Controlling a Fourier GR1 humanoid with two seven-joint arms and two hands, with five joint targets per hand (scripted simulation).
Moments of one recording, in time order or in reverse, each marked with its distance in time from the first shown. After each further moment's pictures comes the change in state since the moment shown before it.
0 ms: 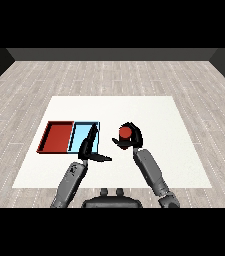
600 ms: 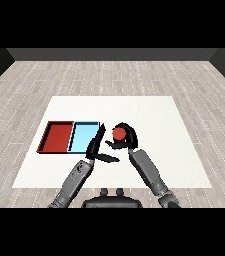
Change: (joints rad) left arm -0.073 -0.001 -0.117 0.057 0.031 0.097 0.016; right arm -0.021 0.002 0.113 -0.055 -0.026 -0.054 -0.003
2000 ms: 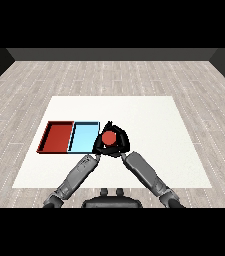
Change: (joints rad) left arm -0.167 0.023 -0.095 0.143 0.028 0.184 0.046; right arm -0.046 -0.021 0.209 -0.093 -0.090 -0.142 0.005
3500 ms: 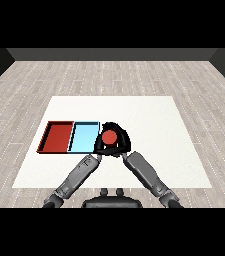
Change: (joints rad) left arm -0.018 0.000 -0.034 0.002 0.040 0.145 -0.014; right arm 0.015 0.006 -0.027 -0.031 -0.018 0.084 -0.016
